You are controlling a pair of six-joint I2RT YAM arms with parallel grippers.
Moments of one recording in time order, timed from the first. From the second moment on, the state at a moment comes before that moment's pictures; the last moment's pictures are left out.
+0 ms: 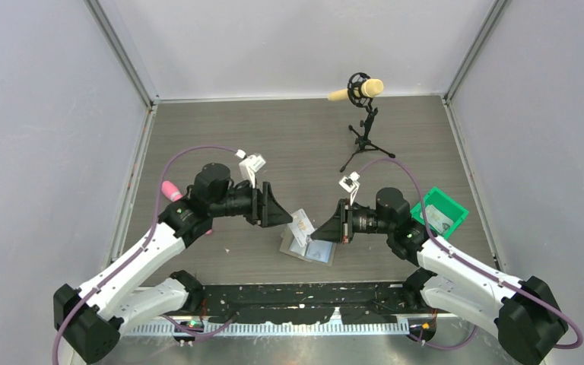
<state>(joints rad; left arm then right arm) -0.63 0.91 0.78 -0.27 0.57 -0.60 0.64 0.89 0.40 0.26 -0.75 0.74</state>
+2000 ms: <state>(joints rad) -0.62 1.11 0.70 0.14 0.62 -0.93 0.64 0.67 0.19 0.44 -0.39 1.06</state>
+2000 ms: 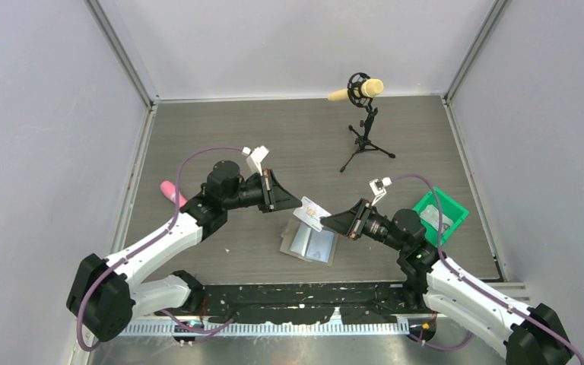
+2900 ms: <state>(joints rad) -0.62 1.04 0.85 -0.43 0.59 -0.61 -0.07 0.86 0.82 -0.51 -0.54 0.47</state>
